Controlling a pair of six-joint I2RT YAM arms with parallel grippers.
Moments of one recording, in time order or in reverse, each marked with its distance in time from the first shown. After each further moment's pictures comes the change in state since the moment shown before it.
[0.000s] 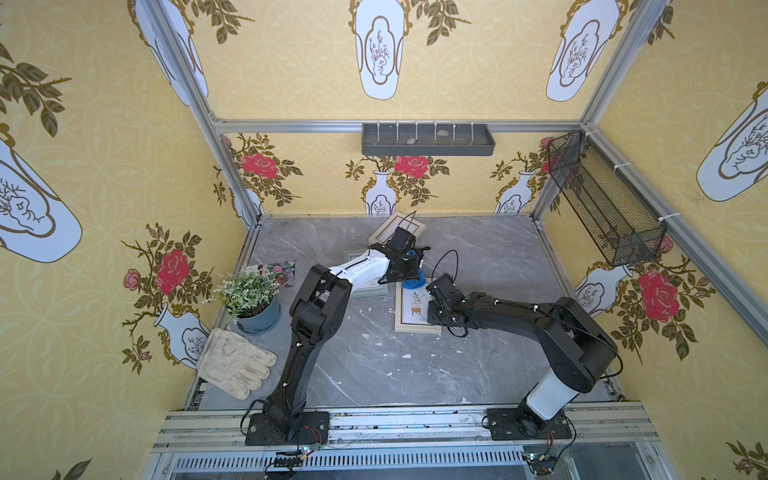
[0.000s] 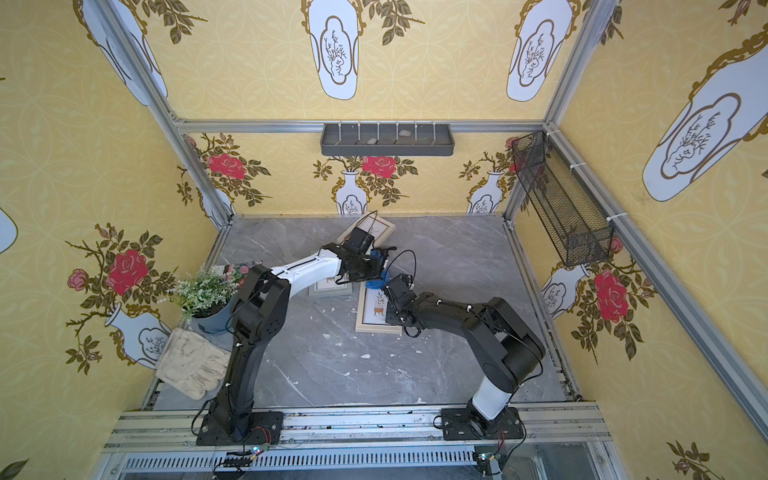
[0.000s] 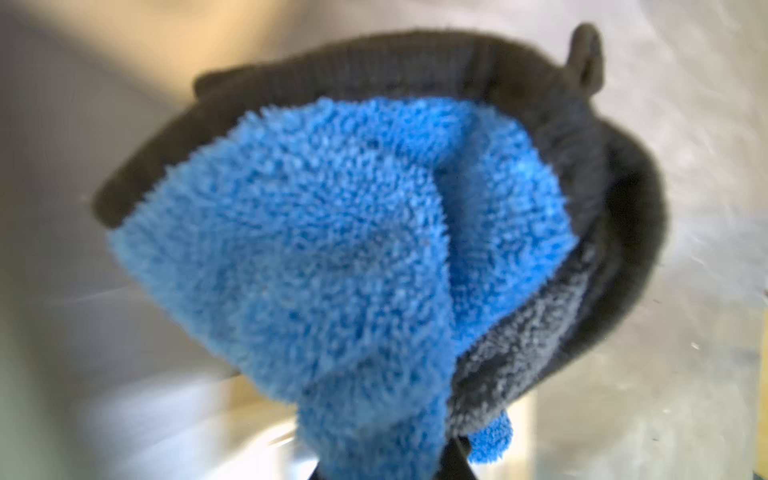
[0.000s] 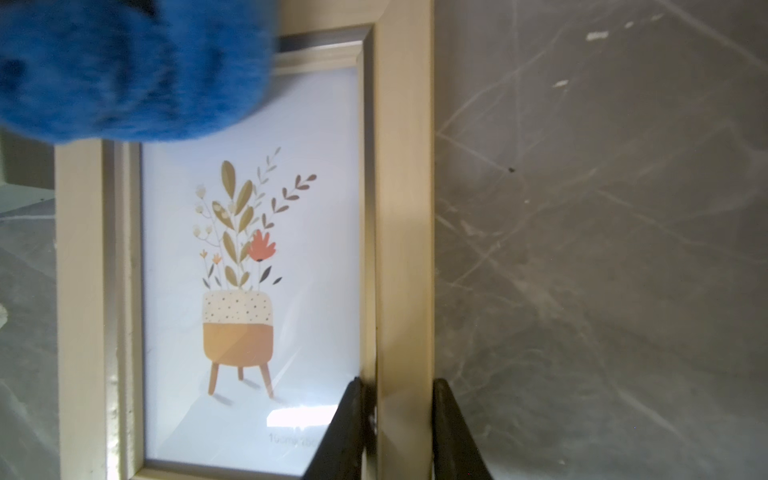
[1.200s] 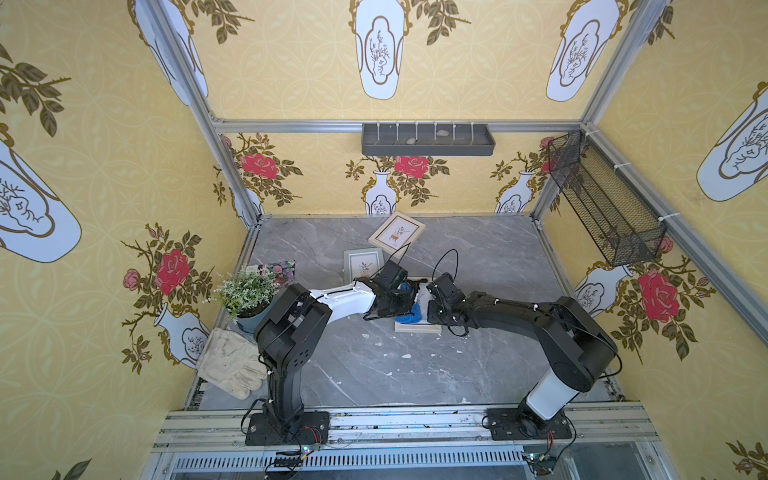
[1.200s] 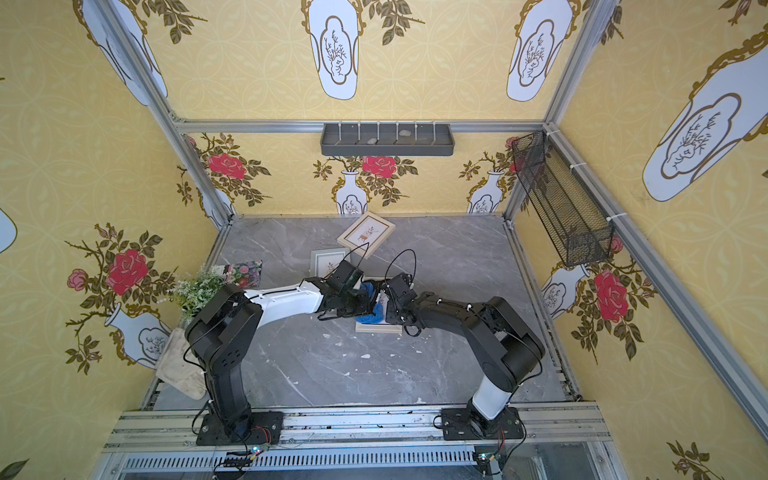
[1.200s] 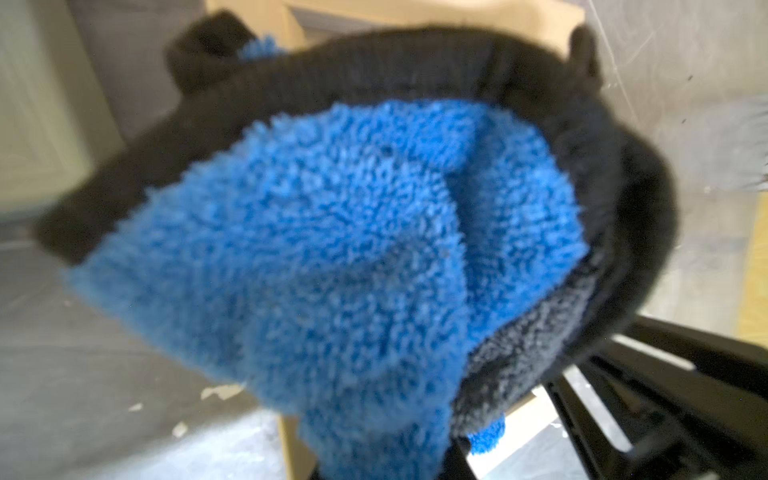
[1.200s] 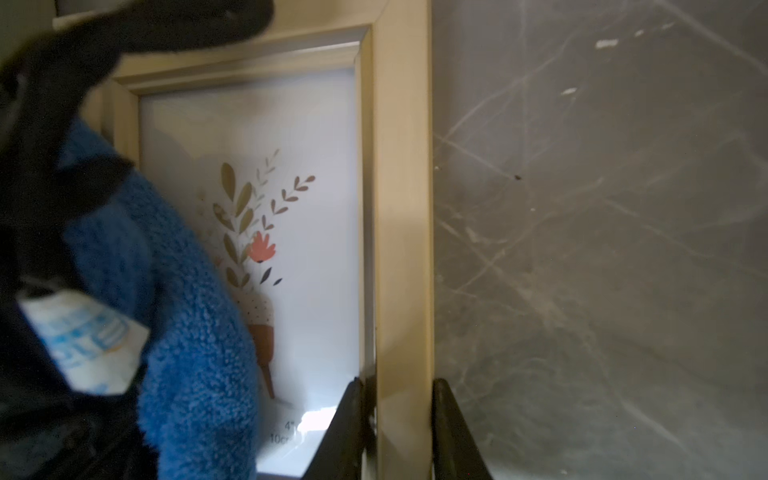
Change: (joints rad) left arm -0.079 -0.306 -0.525 0.198 0.097 -0.080; right arm -0.011 0.012 0.002 0.009 -0.009 -0.018
